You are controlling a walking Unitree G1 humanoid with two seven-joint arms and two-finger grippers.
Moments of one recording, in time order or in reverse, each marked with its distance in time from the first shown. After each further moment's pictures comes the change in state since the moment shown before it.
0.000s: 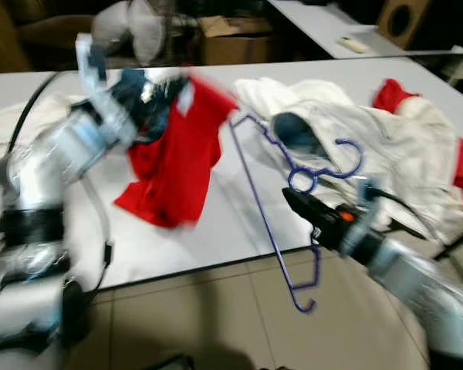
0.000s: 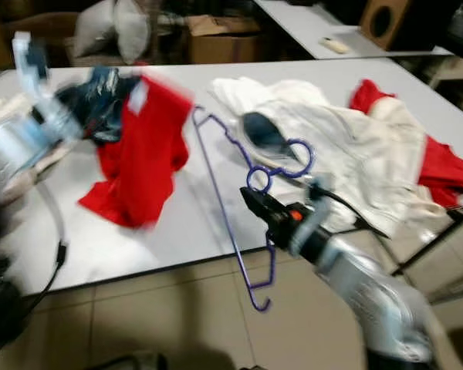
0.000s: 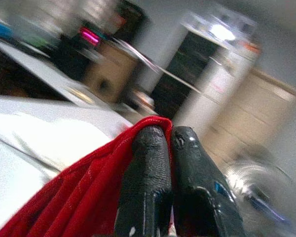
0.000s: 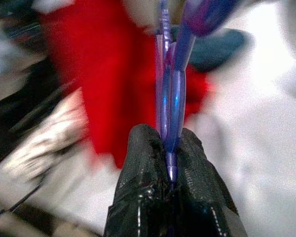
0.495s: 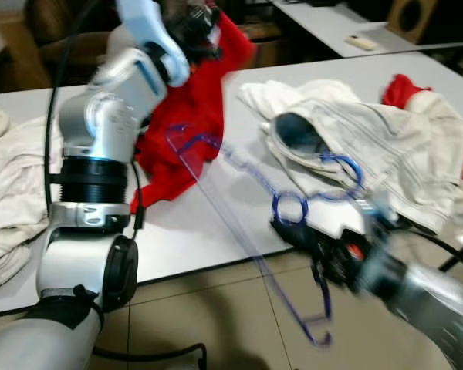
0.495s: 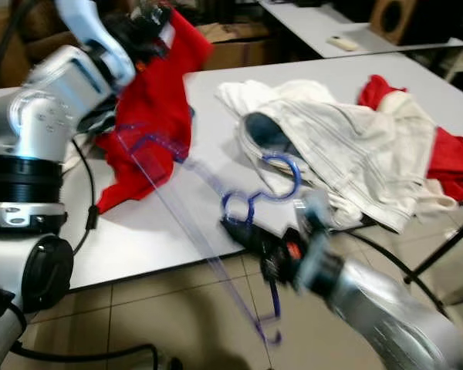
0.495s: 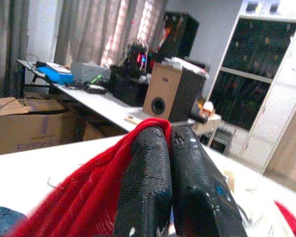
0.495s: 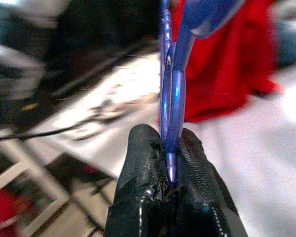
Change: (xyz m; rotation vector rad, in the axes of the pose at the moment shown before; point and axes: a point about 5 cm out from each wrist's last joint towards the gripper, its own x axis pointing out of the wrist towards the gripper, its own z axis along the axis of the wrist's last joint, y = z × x) left arm 0.069 -0.047 0.010 0.284 -0.025 0.172; right arm -0.009 0.027 -0.007 -0.123 0.118 0.042
